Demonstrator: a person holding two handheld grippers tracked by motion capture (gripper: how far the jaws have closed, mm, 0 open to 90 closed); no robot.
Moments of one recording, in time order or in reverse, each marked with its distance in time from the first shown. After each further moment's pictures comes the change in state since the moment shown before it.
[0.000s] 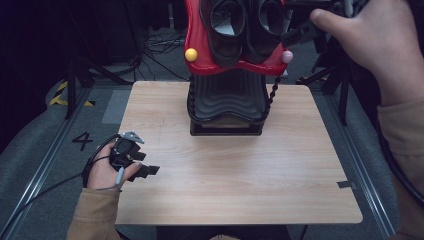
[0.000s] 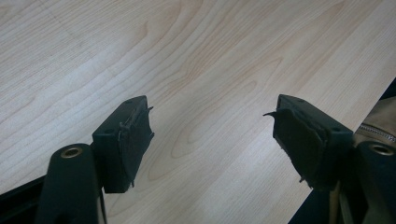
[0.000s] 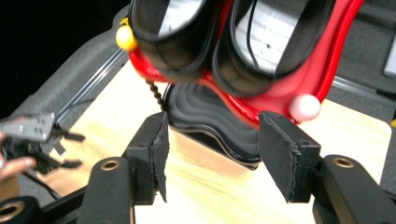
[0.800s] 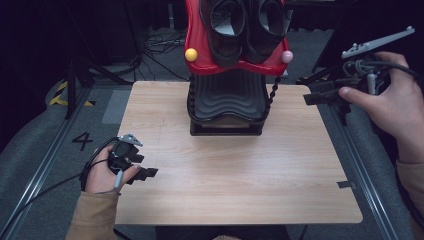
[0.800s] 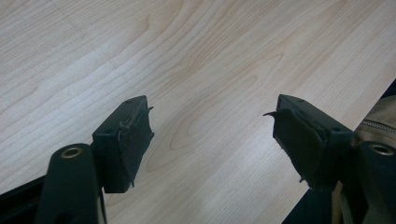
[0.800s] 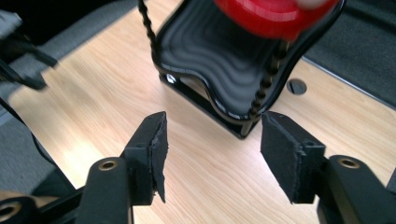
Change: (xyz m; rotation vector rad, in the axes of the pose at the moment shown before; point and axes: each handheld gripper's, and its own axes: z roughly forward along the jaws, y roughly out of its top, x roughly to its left) left arm -0.005 -0.008 -0.004 -0.004 0.021 -0.014; right arm -0.064 -0.117 0.033 0.002 0.089 -0.161
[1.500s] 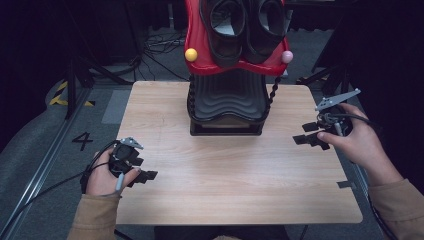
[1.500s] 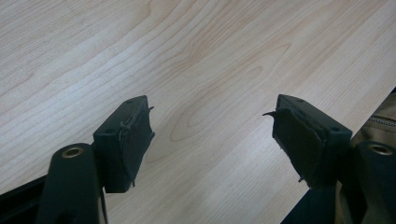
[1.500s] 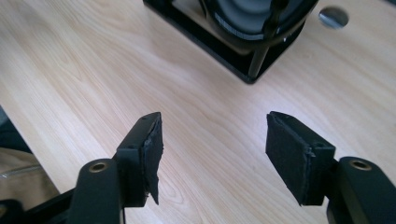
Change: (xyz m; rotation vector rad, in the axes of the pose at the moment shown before) left arm -0.001 -0.004 0.007 0.026 0.016 -0.011; right arm -0.034 -0.100 0.100 0.134 0.061 -0.047
